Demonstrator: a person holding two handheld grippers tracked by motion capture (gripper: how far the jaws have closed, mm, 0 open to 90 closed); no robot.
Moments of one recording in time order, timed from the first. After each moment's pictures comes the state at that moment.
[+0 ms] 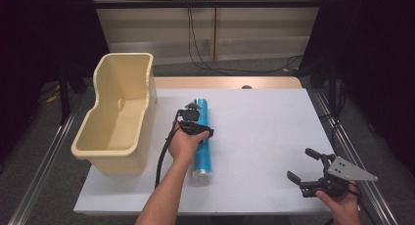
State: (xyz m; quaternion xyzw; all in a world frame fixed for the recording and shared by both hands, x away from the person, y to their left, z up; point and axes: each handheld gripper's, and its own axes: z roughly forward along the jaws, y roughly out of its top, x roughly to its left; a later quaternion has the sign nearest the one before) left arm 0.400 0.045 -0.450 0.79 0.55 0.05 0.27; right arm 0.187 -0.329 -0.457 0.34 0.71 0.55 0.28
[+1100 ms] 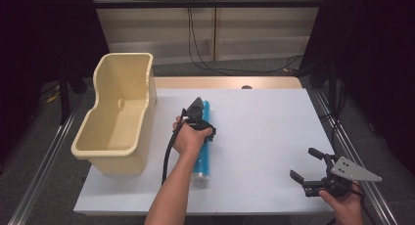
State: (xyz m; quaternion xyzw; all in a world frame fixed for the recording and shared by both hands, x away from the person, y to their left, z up) left arm 0.411 0.029 -0.444 0.77 0.62 -0.01 0.14; right arm 0.186 -0.337 -0.457 0.35 0.71 0.55 0.28
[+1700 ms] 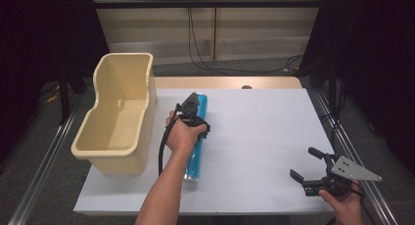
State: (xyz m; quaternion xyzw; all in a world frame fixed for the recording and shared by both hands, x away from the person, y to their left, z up) left arm 0.408 0.042 -0.422 0.77 0.62 0.01 0.14; right arm 0.187 -0.337 -0.456 0.34 0.71 0.55 0.28
